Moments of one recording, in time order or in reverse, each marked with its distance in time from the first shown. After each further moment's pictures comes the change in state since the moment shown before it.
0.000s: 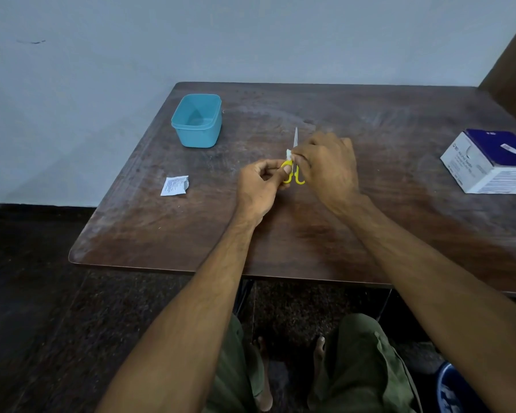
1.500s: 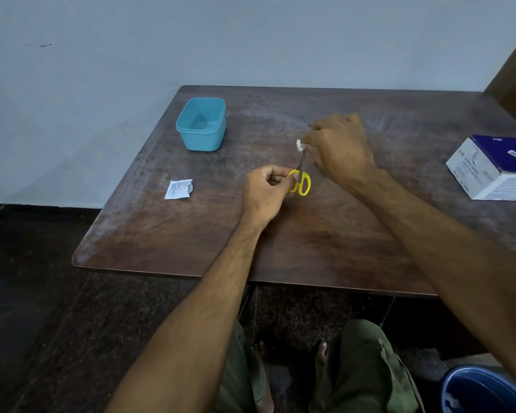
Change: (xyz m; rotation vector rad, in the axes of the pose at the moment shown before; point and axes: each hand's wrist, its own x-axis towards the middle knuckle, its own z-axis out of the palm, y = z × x) left_hand 0.000 0.000 0.002 0.108 0.030 0.035; right_hand 0.039 0.020 -0.017 -0.137 -0.221 -0.160
